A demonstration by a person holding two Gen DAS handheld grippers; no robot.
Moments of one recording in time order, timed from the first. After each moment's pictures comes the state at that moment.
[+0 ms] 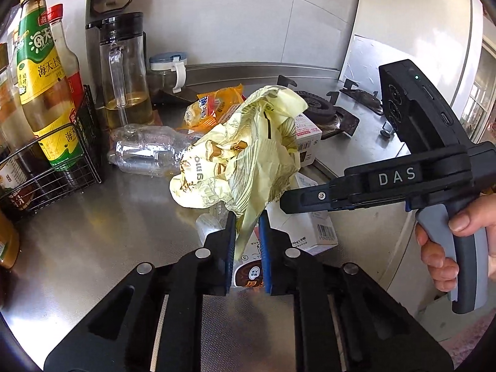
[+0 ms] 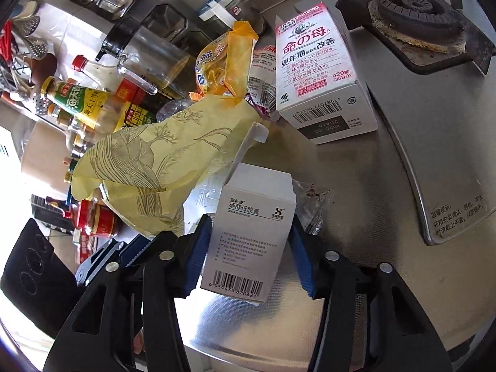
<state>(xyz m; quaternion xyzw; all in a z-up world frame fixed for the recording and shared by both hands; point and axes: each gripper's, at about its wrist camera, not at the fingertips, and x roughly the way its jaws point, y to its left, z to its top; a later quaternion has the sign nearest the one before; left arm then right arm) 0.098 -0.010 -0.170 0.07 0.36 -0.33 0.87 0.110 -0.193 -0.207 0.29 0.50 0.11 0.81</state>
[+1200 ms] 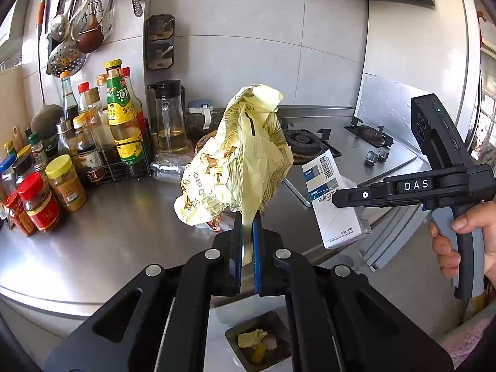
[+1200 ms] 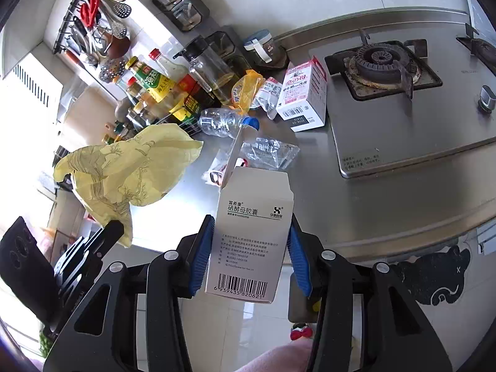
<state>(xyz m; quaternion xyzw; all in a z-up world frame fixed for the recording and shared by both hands) -0.090 -0.006 -0.099 0.04 0.29 -0.22 0.93 -0.041 -0.240 -0.135 0.22 0.44 0.16 0.86</state>
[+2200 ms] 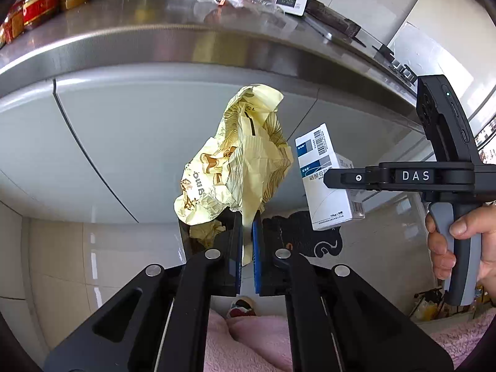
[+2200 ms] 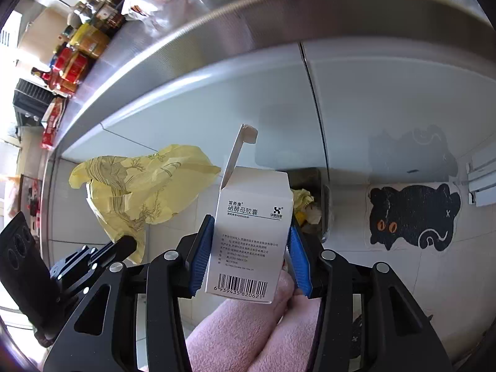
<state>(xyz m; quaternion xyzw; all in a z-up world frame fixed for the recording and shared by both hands) -0.166 -0.007 -0.306 -0.07 0.50 -0.18 0.84 -0.110 -0.216 -0.325 0.16 0.60 0.14 0.77</state>
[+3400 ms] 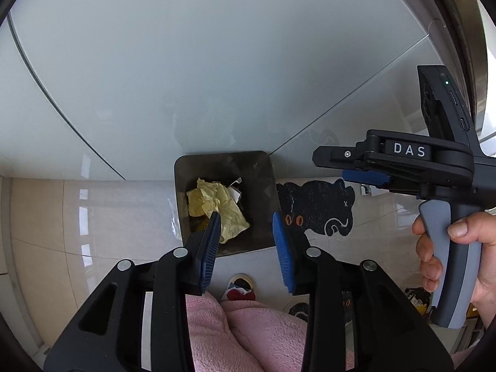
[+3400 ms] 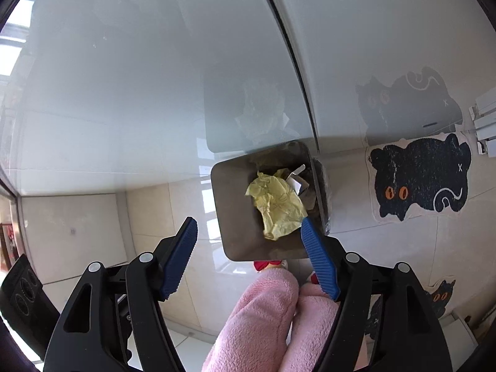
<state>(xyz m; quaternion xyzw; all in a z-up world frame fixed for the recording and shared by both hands) -0.113 -0.012 -0.435 -0.09 0.59 -0.16 0.79 -0.048 -0.205 -0.466 0.21 0.66 0.07 0.72</state>
